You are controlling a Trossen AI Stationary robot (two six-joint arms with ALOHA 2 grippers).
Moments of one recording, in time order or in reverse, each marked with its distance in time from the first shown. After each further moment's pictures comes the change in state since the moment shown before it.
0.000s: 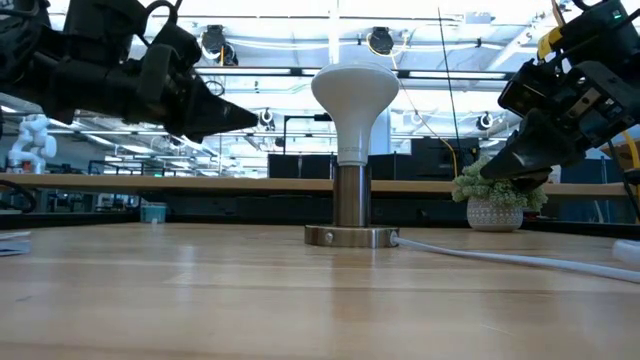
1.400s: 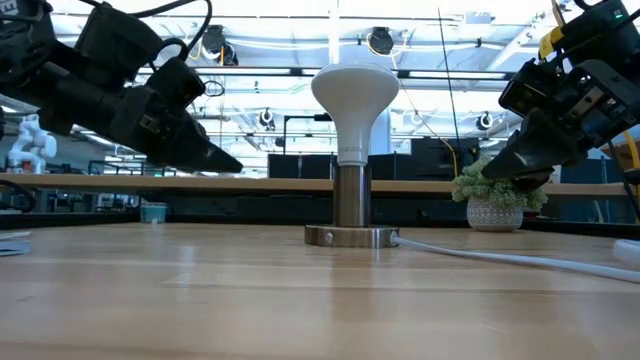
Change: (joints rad) left arm 0.051 0.000 -0.013 -0.216 0.148 -0.025; right arm 0.006 0.000 0.000 -0.001 -0.007 0.004
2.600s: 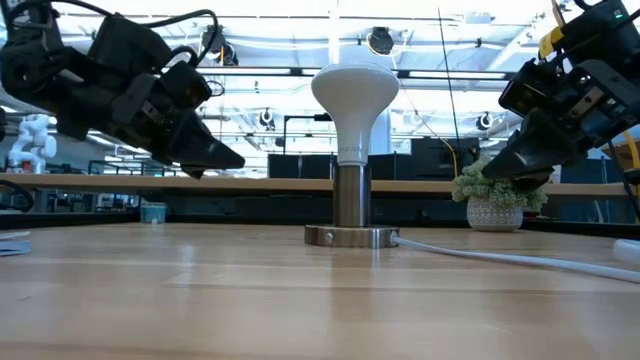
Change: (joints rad) left arm 0.111 0.000 -0.001 0.025 0.217 -0.078; right arm 0.000 0.000 0.000 0.000 0.000 0.000
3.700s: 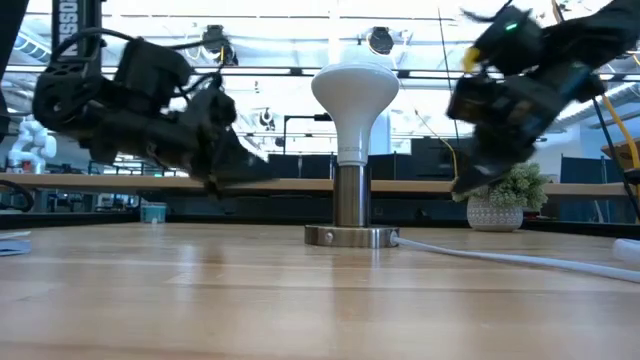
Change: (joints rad) left arm 0.030 0.341 0.083 0.353 -0.072 -0.236; right arm -0.195 0.227 0.328 -0.424 -0.189 -0.109
